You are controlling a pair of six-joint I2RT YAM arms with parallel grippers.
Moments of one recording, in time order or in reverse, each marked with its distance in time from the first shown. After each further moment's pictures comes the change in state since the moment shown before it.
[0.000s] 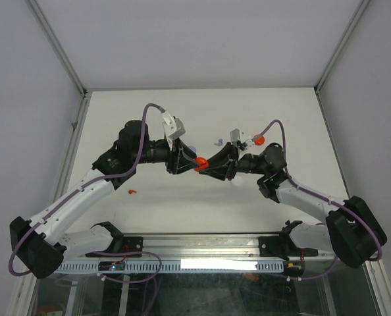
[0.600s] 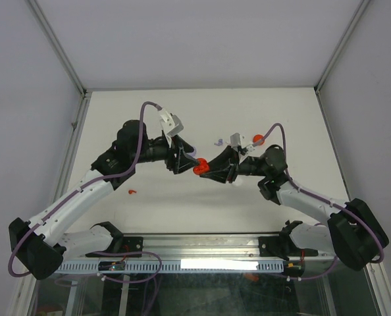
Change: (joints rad) left arm 0.002 -0.006 -0.001 0.021 -0.064 -0.028; right arm 0.007 -0.021 -0.023 0.006 -0.023 -0.052
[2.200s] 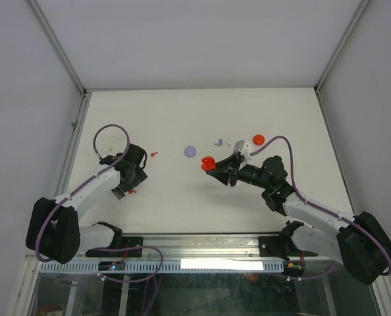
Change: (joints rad) left arm 0.264 0.139 -0.251 -0.674 -1.033 -1.043; right arm 0.023 -0.140 -0.136 -0.227 0.367 -0.203
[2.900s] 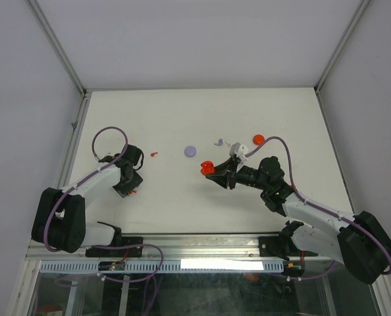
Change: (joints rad) left arm 0.090 0.104 -0.047 0.110 0.059 0.021; right arm 0.023 0.000 0.002 -0.089 0.008 -0.026
